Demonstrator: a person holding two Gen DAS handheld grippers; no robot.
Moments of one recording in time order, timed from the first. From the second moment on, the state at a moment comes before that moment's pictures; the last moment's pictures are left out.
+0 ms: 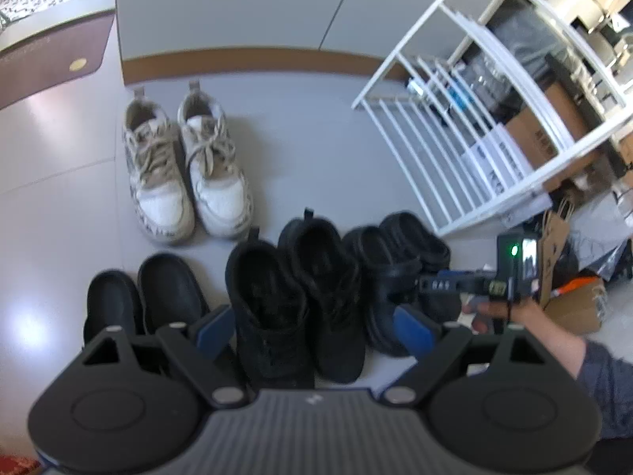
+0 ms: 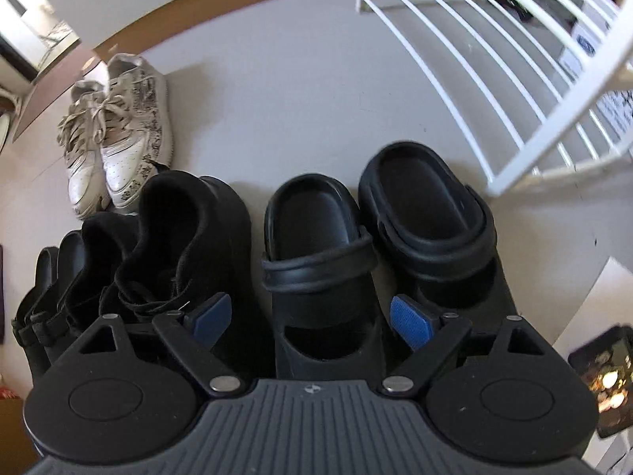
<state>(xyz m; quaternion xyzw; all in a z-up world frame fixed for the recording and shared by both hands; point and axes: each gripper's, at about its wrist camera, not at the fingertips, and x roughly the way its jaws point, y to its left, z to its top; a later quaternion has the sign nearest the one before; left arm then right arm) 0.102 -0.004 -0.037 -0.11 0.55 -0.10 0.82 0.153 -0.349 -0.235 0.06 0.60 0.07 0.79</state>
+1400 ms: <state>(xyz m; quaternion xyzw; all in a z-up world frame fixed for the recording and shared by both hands) 0.122 -0.032 -0.073 -0.12 0.60 -0.10 0.79 0.118 -0.404 -0.297 -0.04 0.50 0.15 0.85</state>
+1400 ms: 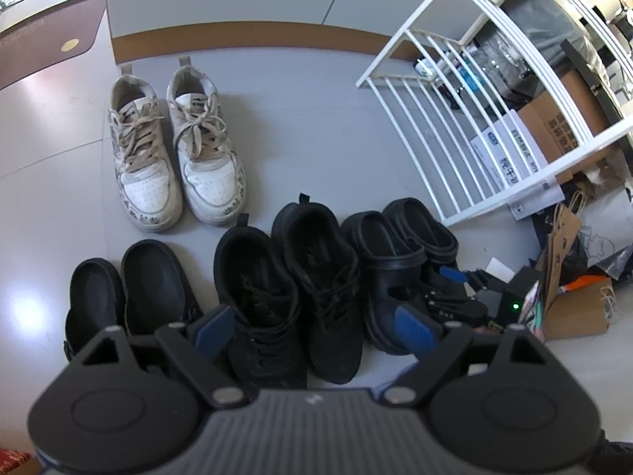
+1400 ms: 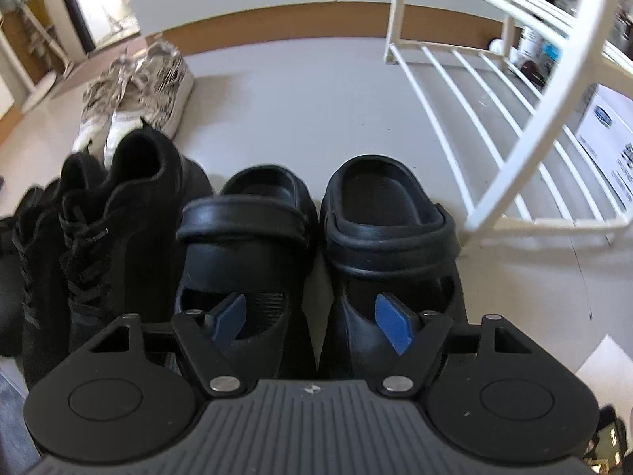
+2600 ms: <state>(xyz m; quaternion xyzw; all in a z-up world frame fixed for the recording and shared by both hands) 0.126 -0.049 -0.091 -0.13 0.62 -0.10 0.77 0.136 -0.441 -0.320 0.03 0.48 0.05 0.88</state>
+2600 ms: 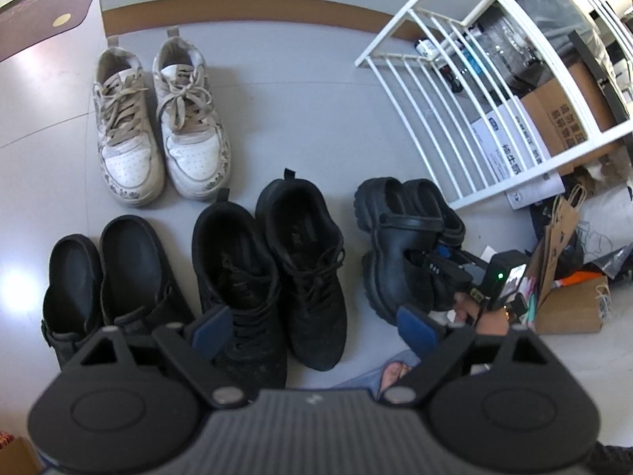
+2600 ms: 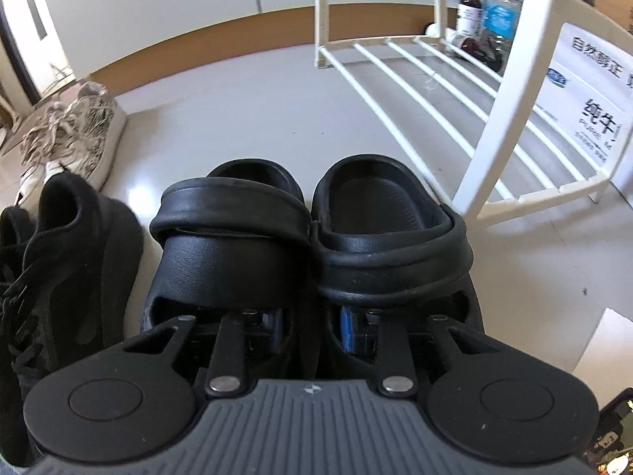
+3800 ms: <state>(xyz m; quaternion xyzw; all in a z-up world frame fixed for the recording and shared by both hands) 0.123 -0.046 -0.083 -0.14 0.61 -0.11 0.77 0.155 -0.455 -0.275 0.13 0.36 -0.08 0.92</state>
